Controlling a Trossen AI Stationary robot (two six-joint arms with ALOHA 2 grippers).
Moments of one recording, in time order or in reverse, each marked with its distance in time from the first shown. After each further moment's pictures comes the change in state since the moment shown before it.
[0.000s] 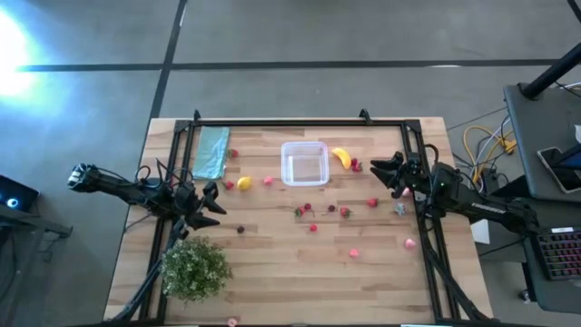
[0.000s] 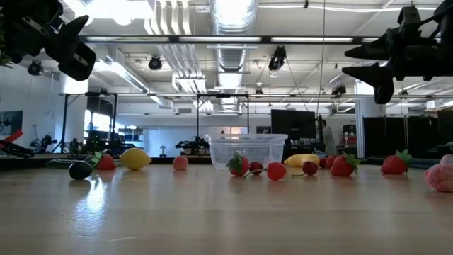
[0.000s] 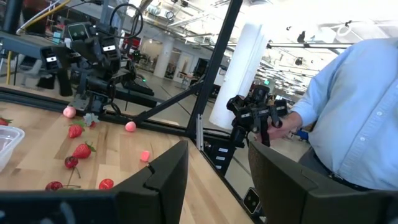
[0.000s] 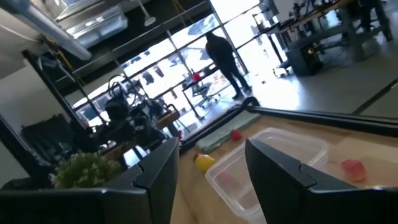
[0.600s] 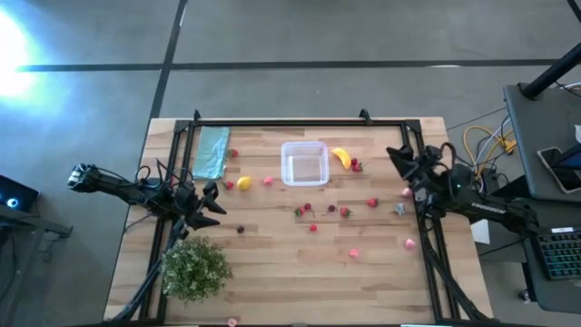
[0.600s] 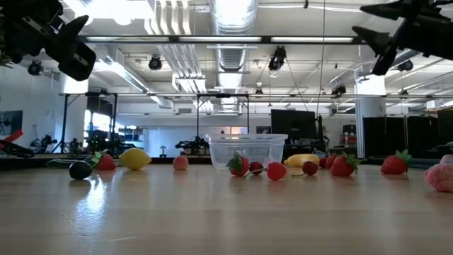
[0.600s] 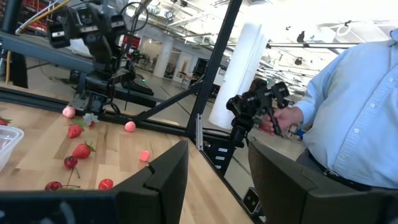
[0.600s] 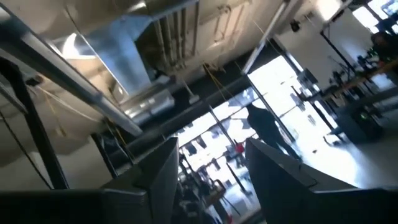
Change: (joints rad) left arm 0.000 0.000 0.000 0.000 0.002 0.000; right arm 0.000 0.000 0.000 0.399 0.028 0.085
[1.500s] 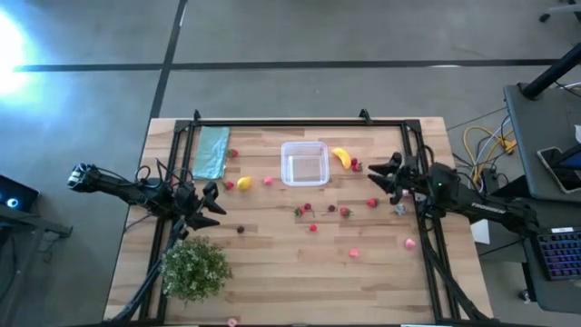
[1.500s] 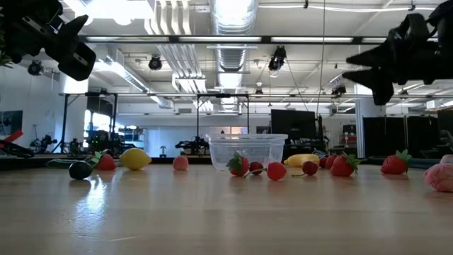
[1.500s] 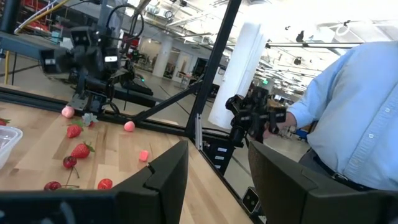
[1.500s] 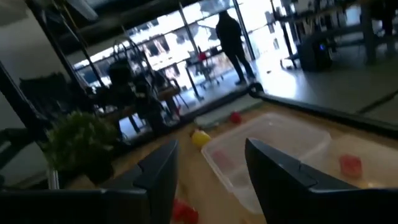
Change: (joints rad) left arm 0.000 0.000 0.000 0.000 0.002 0.000; right arm 0.000 0.001 0.000 -0.504 -0.116 -0.219
